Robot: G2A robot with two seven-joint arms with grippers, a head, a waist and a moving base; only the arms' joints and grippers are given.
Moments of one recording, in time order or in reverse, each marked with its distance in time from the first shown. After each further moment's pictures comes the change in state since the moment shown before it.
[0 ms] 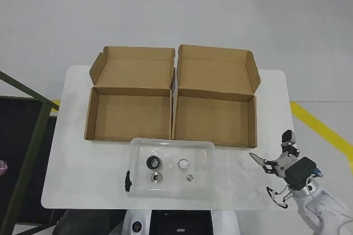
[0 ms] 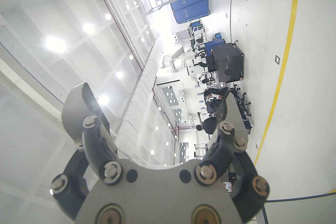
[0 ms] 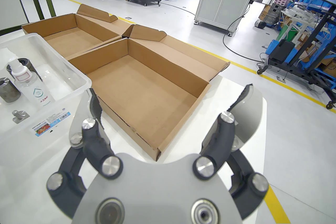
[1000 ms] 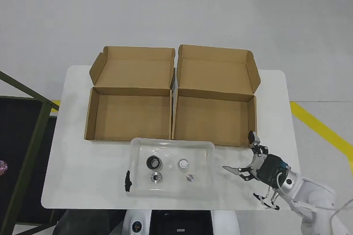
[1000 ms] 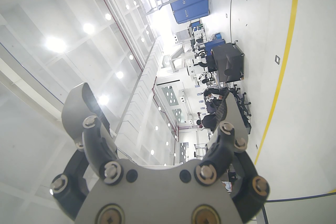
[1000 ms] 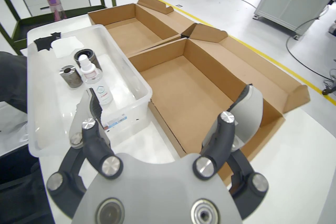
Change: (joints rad) left arm 0.000 0.000 0.000 0.000 0.000 0.000 0.000; right arm 0.093 0.024 -0.136 -0.119 0.033 -0.272 0.295
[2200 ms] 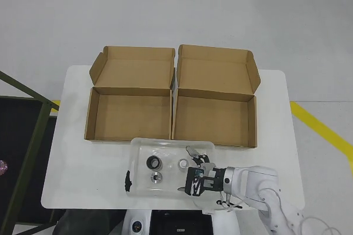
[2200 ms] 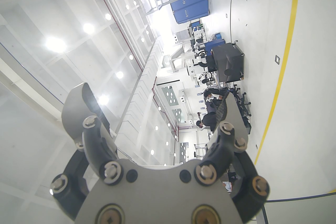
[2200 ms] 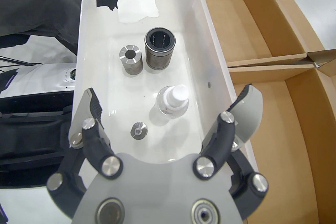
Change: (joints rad) left arm 0.000 0.000 0.000 0.000 0.000 0.000 0.000; right arm 0.271 0.005 -0.503 -0.016 -0.028 -0.004 0.559
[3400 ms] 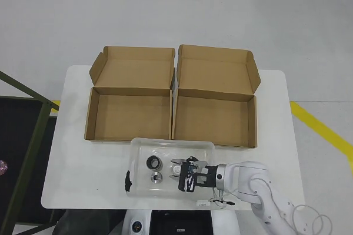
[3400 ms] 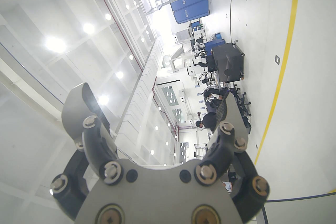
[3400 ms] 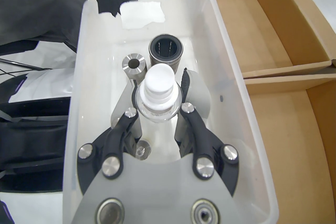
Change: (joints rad) left arm 0.000 0.000 0.000 0.000 0.000 0.000 0.000; right arm 0.084 0.017 -0.076 0.064 0.114 0.023 -0.023
